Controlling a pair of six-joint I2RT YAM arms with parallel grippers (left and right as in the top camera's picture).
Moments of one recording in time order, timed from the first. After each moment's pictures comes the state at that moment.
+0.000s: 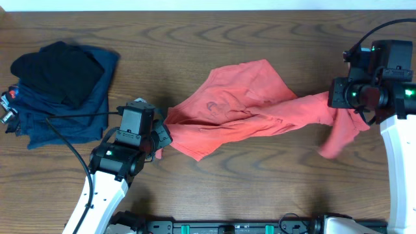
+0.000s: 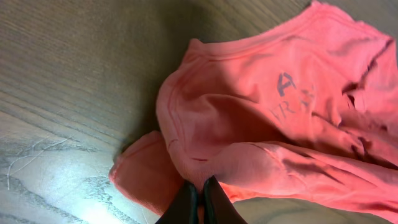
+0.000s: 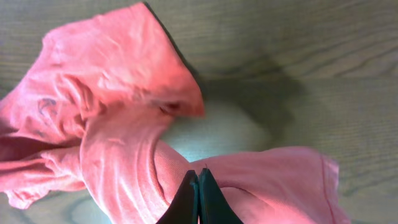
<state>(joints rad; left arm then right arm) -0.28 1.05 0.79 -0.74 0.02 -0.74 -0.09 1.38 1.41 -1.10 -0.13 0.02</state>
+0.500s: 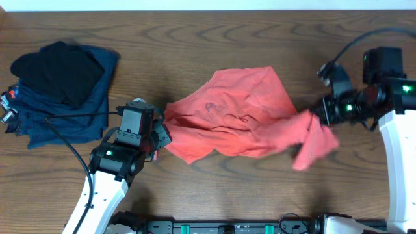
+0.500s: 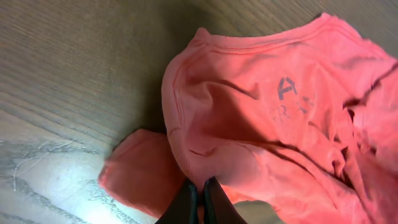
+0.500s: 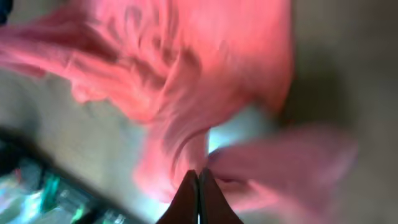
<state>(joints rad) -0.28 1.05 0.79 -0.74 0.00 -0.74 -0.09 1.40 1.42 -1.23 -0.42 -0.28</state>
